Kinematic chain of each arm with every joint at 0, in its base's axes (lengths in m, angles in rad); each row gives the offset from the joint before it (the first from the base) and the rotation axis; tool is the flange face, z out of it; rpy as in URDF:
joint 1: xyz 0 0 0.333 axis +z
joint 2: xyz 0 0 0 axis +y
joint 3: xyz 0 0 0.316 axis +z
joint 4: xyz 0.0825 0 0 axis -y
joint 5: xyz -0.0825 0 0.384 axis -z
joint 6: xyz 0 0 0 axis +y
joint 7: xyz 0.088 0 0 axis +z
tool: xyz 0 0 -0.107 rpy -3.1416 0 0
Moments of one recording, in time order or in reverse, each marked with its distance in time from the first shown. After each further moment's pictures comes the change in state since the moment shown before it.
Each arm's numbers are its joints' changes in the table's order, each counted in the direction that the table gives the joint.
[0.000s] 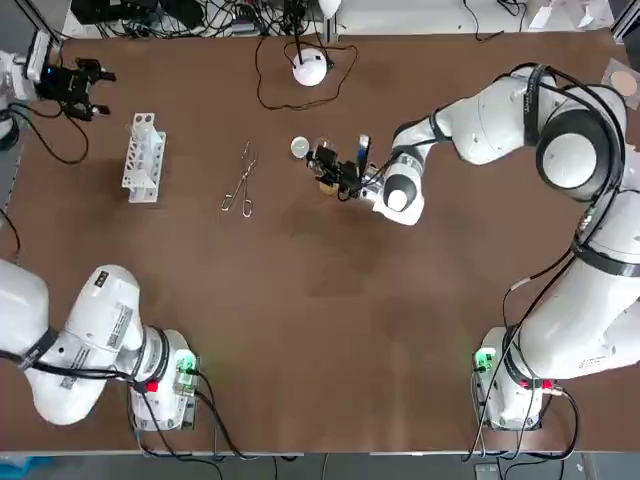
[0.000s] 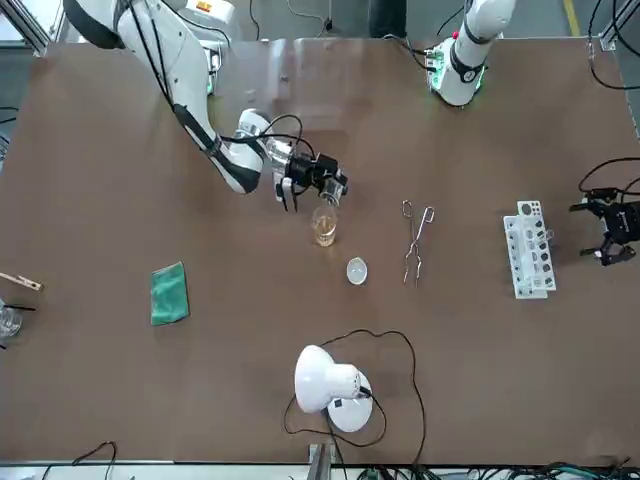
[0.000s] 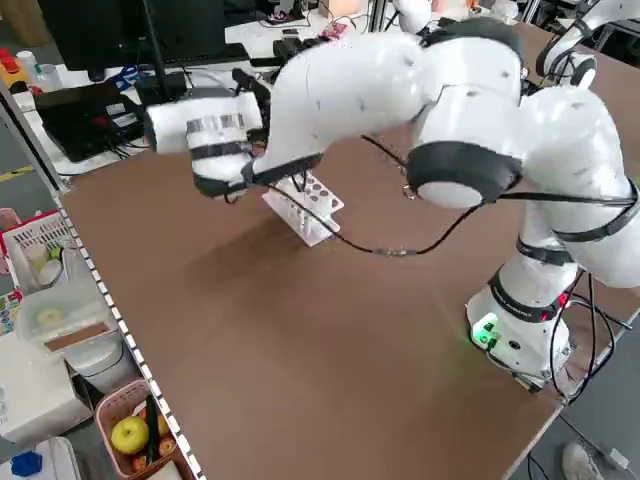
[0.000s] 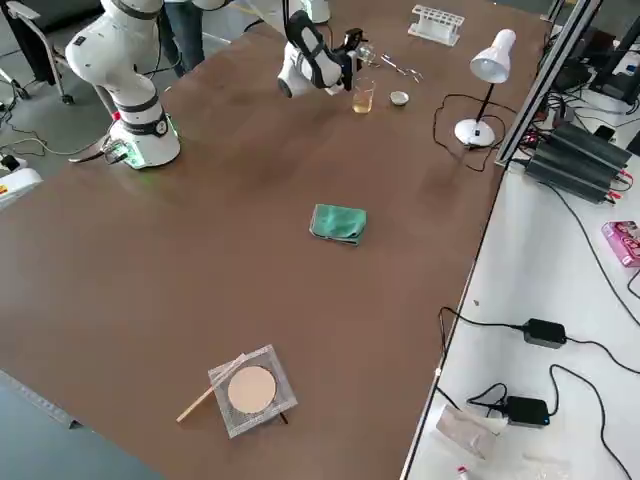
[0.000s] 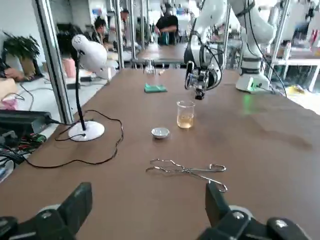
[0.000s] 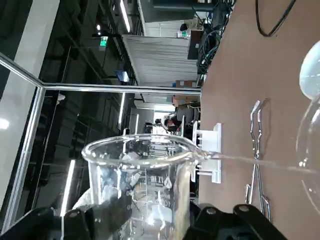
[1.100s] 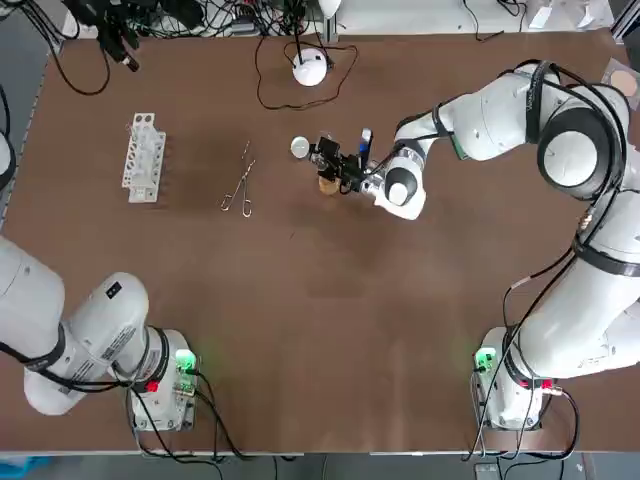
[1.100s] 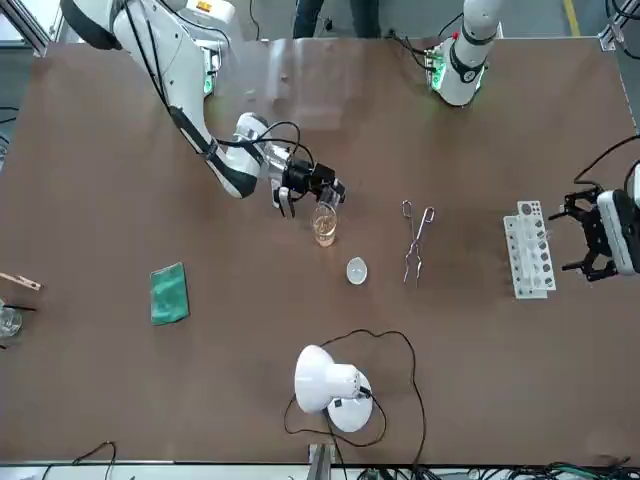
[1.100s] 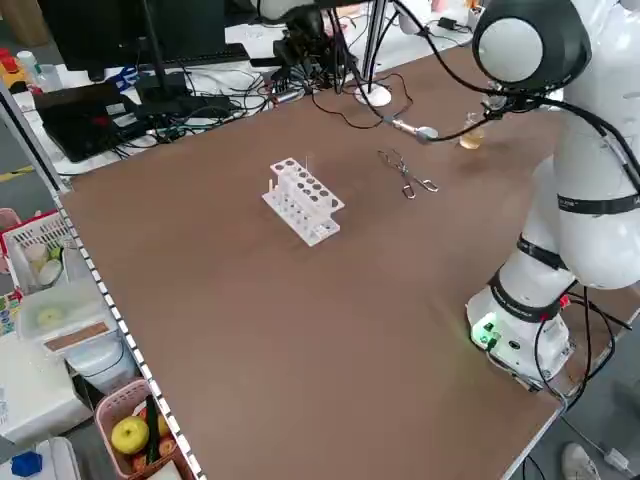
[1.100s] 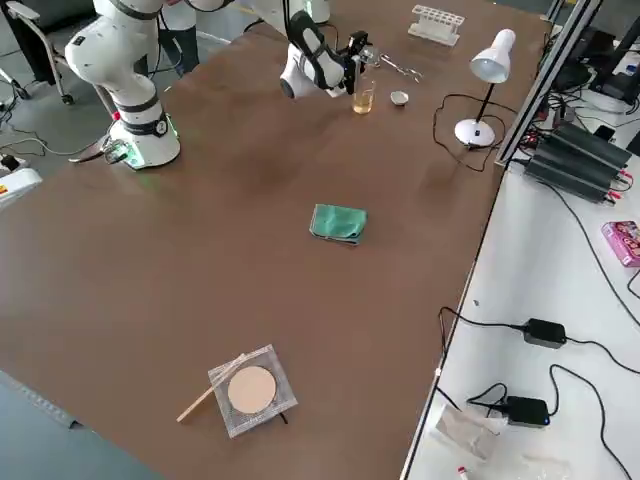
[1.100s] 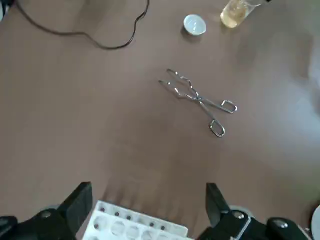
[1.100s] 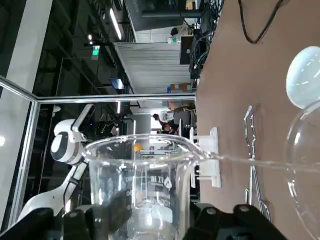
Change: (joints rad) left arm -0.361 -0.360 0.008 -0.012 -0.462 -0.198 0.867; right arm -0.014 0.000 -0.002 0.017 0.000 -0.037 -0.077
